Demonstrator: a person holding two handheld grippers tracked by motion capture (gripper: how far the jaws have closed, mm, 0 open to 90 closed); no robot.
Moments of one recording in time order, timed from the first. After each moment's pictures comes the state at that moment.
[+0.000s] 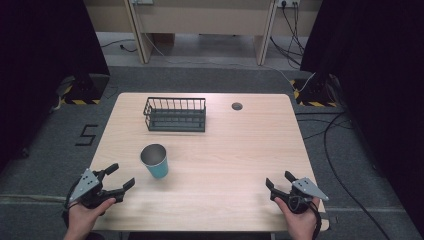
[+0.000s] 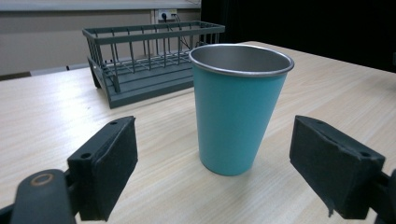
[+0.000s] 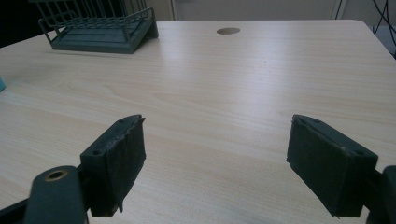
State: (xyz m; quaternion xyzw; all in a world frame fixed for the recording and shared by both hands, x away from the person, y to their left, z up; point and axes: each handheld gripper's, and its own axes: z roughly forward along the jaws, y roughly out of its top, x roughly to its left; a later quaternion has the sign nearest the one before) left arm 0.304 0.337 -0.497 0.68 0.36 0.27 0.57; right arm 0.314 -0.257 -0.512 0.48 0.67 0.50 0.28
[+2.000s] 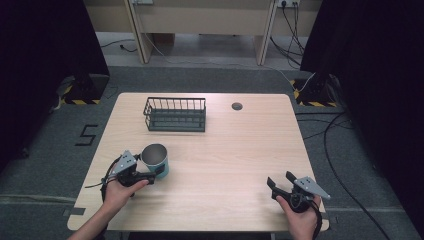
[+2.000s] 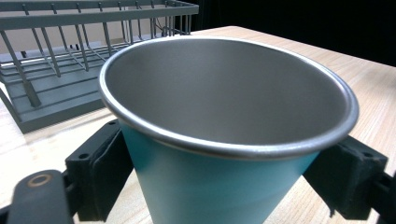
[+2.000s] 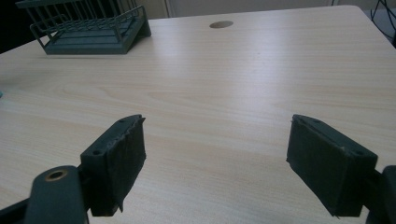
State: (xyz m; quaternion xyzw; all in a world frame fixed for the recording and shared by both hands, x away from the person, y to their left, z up) left arm 0.375 0.269 -0.508 0.71 0.35 0.22 0.57; right arm 0.316 -0.261 -0.512 0.50 0.66 0.50 0.26
